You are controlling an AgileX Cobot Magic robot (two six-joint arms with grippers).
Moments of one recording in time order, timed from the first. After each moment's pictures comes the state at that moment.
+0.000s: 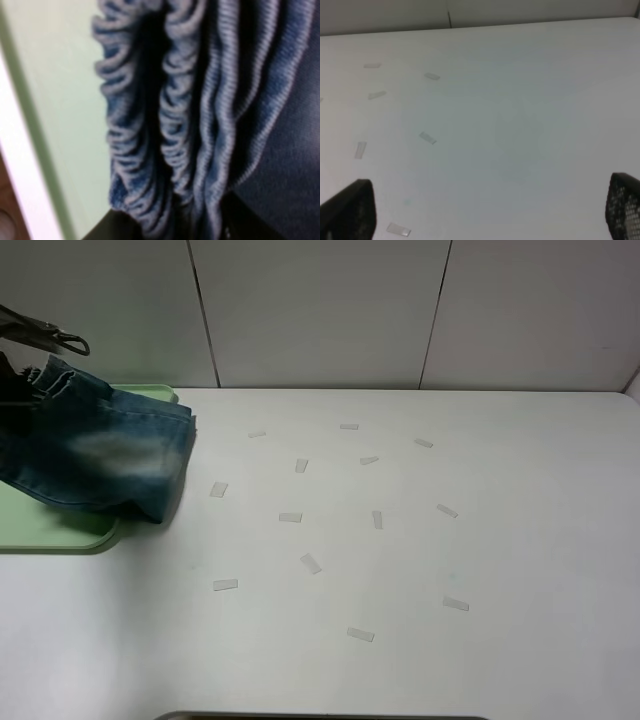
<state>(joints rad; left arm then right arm) 0.20 1.91 -1.34 0.19 0.68 0.31 0.07 -0.01 -0.49 -0.01 1.02 0.06</state>
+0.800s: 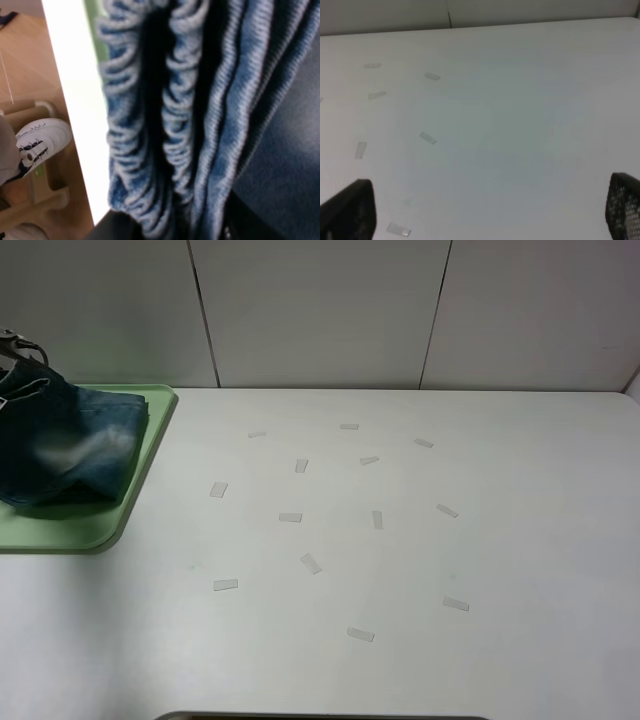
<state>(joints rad) 0.32 1.95 -1.34 0.20 0.54 0.43 0.07 -0.01 -0.49 -0.01 1.02 0.06</state>
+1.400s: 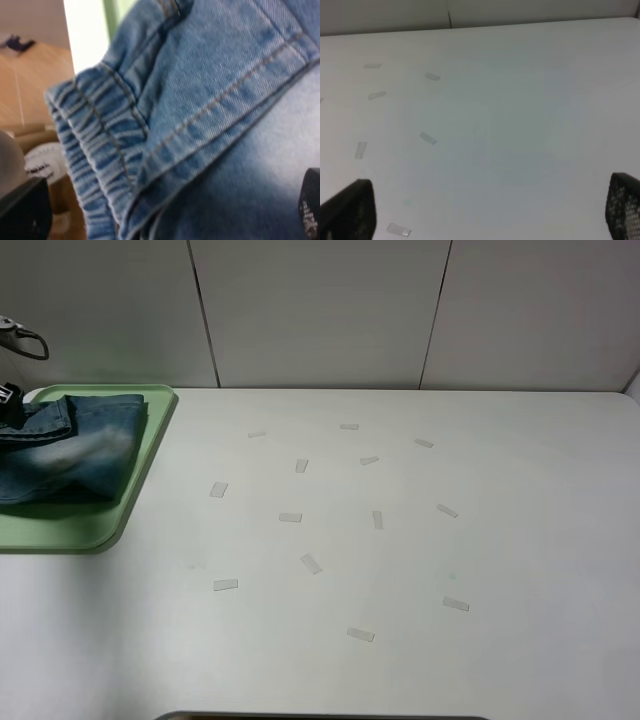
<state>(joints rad) 0.32 1.95 -1.33 0.20 0.45 0.39 0.07 -0.01 -0.49 -0.01 1.02 0.05</state>
